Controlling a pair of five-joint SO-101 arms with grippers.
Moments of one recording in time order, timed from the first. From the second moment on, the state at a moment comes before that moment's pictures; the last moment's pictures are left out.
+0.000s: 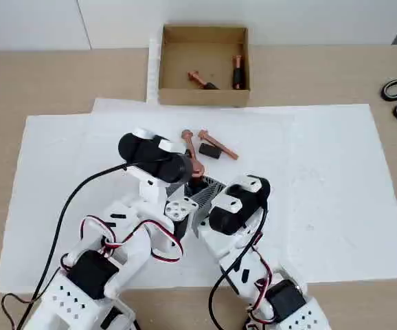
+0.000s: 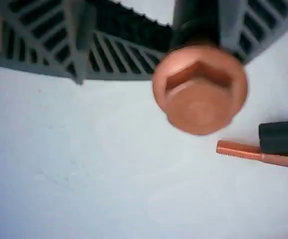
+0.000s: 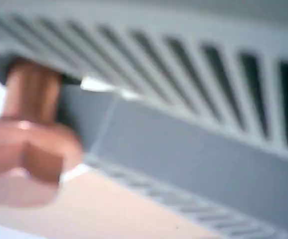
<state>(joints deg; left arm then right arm) 32.7 -66.9 59.1 49.0 14.2 -36.9 -103.0 96.0 23.2 -5.7</state>
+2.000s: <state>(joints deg) -12.1 -66.8 59.6 65.3 2.2 -12.9 -60.7 47.4 25.1 4.6</state>
